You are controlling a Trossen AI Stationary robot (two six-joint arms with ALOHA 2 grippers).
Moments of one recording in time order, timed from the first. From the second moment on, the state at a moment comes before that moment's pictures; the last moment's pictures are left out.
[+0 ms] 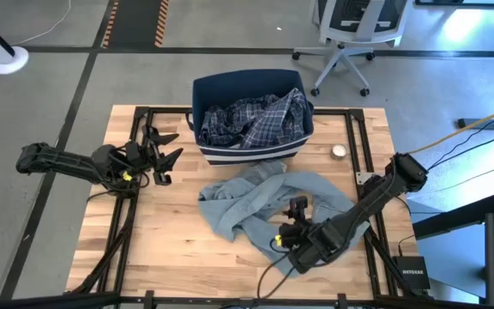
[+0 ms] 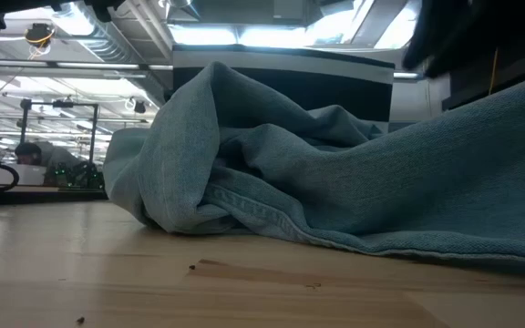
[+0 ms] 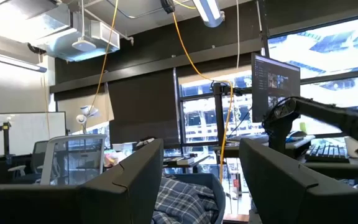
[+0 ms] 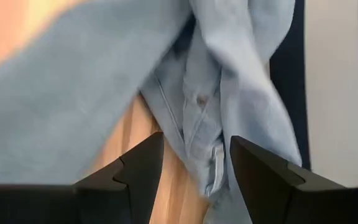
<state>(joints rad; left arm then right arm) -0.10 0.58 0.27 0.81 -0.42 0.29 0.68 1.76 1.38 -1.05 0.67 0.38</state>
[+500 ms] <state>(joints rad) -0.10 0.58 0.27 0.77 -0.42 0.26 0.51 1.76 1.20 -0.87 0.56 0.31</state>
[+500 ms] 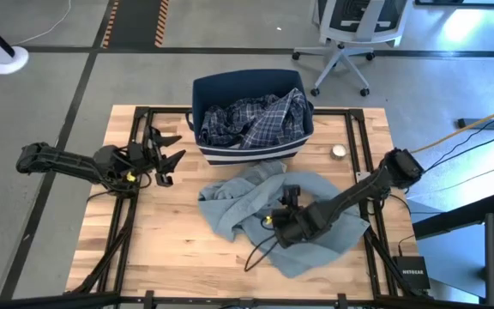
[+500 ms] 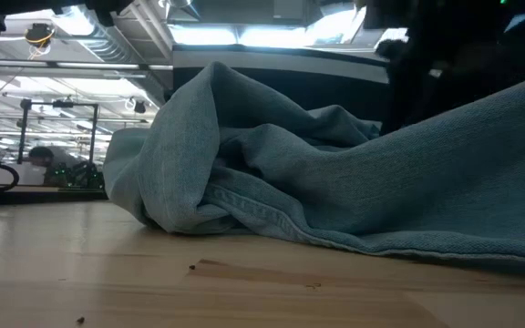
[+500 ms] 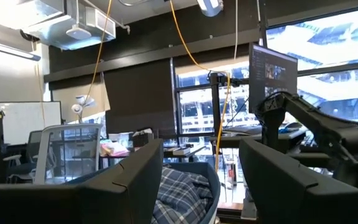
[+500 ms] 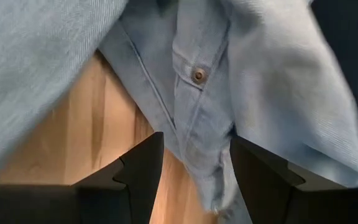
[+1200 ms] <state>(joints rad) -0.10 0.58 0.27 0.76 -0.40 0.26 0.44 1.75 0.93 -0.36 0.61 0.23</state>
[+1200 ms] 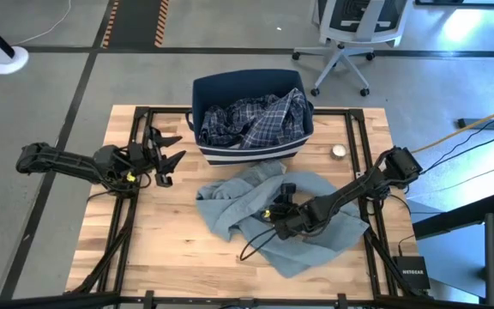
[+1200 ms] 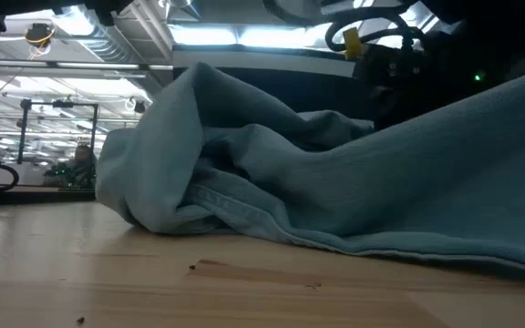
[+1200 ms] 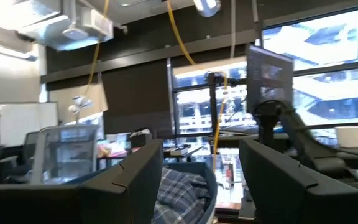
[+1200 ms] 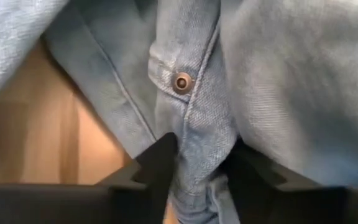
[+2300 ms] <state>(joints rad) -0.14 1.29 0.95 -0.10 -0.35 0.11 0.45 1.75 0.90 -0.13 0.65 0.05</state>
